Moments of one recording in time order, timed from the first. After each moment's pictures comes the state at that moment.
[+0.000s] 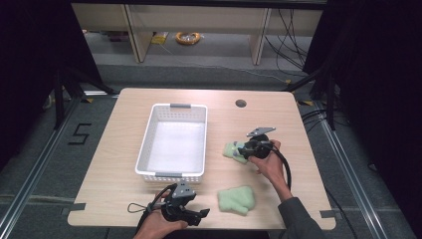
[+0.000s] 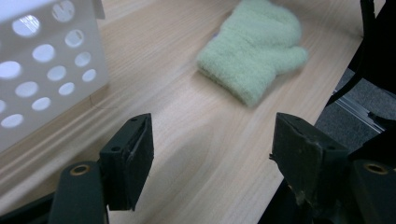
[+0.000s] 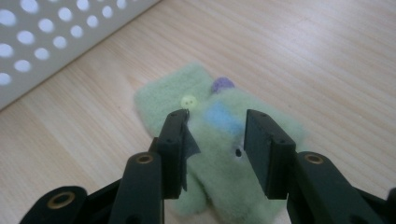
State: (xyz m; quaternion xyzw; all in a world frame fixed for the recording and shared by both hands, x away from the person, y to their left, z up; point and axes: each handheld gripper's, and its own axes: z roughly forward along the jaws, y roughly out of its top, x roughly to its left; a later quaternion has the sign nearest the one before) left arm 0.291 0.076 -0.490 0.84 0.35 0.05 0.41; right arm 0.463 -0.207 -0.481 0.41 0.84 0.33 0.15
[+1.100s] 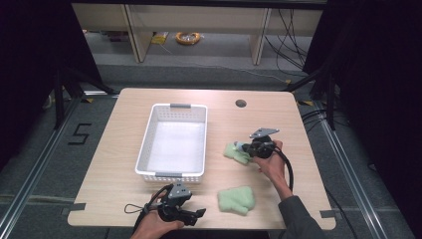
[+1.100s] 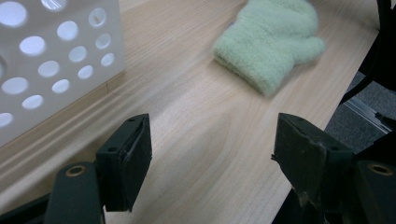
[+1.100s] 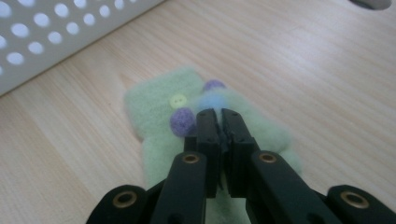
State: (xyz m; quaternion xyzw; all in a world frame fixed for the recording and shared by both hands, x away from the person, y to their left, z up) left arm 0.294 0.087 -0.498 0.84 0.36 0.05 0.41; right arm 0.463 -0.221 -0.484 0.39 0.84 0.35 0.16
